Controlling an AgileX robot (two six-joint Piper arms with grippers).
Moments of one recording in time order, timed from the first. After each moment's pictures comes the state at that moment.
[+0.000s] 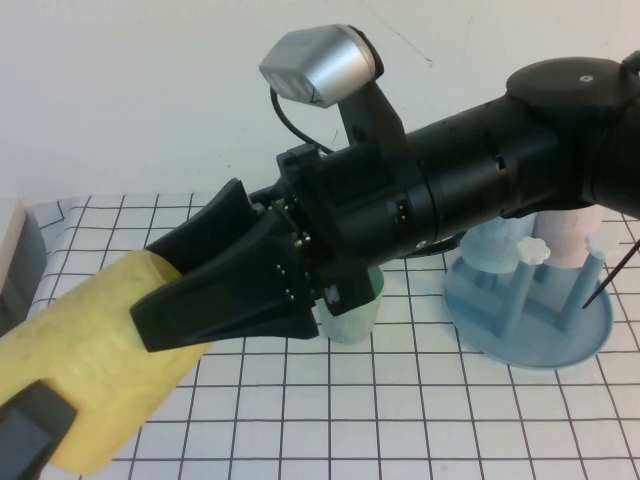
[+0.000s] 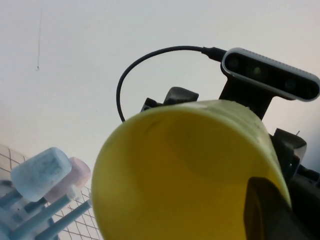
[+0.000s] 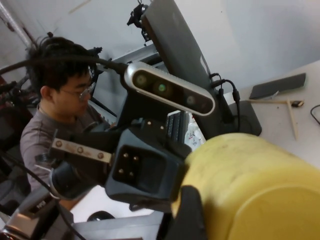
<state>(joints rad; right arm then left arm) 0.67 1.75 -1.45 1.57 1.28 -1.32 -0.04 0.13 -0.33 -1.60 0.68 0.37</state>
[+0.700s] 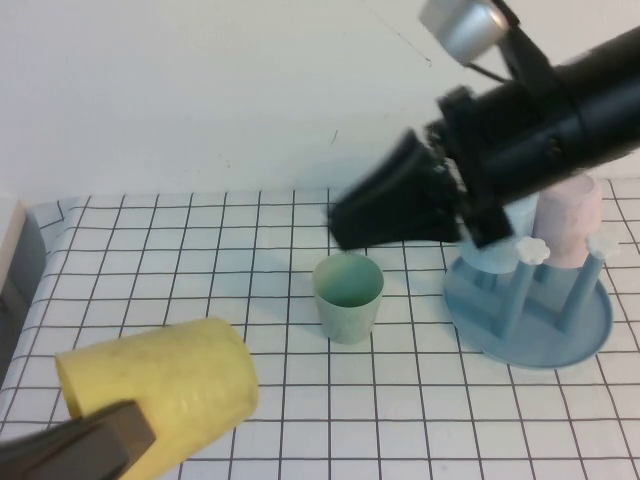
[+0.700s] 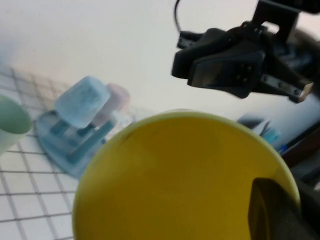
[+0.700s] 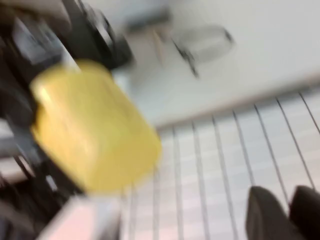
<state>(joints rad) 0.42 1.64 -1.45 1.19 1.27 -1.18 -0.04 0.30 -0.47 -1.34 0.90 0.37</state>
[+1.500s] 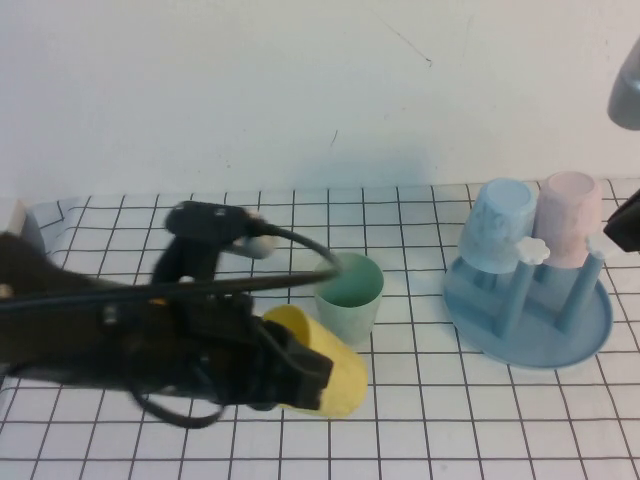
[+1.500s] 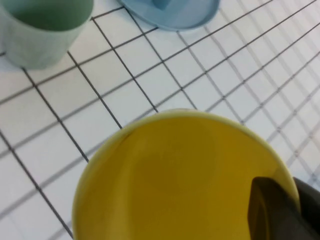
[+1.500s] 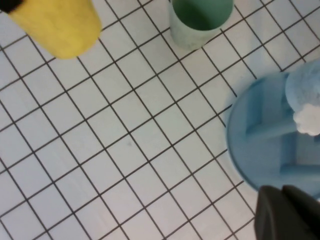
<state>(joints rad) 0.41 1.29 -1.43 0.21 1.30 -0.59 -0.59 1.21 -0.86 -0.80 0.71 0.46</state>
